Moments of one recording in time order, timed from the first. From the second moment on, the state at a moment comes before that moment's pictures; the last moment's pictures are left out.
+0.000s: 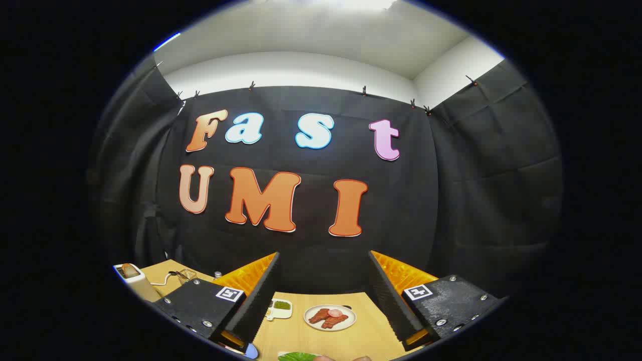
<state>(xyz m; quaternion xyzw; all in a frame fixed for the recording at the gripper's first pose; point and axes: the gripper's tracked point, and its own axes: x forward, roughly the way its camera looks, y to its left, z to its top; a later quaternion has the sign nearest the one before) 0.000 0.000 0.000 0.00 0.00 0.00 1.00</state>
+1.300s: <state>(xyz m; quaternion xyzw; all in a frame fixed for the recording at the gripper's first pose) 0.002 0.045 -0.039 -0.01 0.05 0.08 1.00</state>
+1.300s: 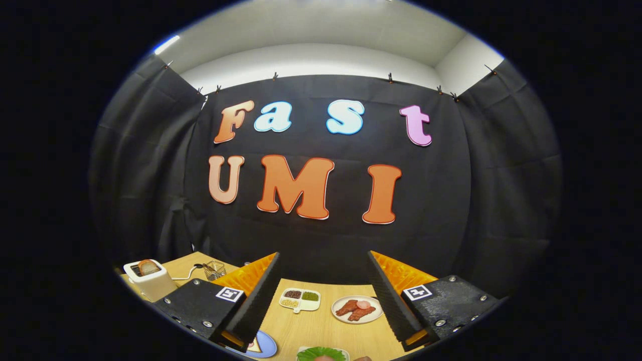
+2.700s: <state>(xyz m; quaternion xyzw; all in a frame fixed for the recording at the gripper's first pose) -0.072 0.031 -0.414 -0.07 0.54 0.13 0.83</state>
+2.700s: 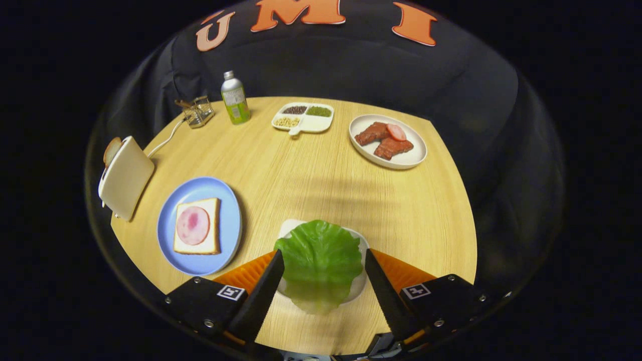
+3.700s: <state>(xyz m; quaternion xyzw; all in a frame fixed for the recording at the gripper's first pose) -0.087 0.050 -0.485 -0.06 0.64 0.14 0.75</state>
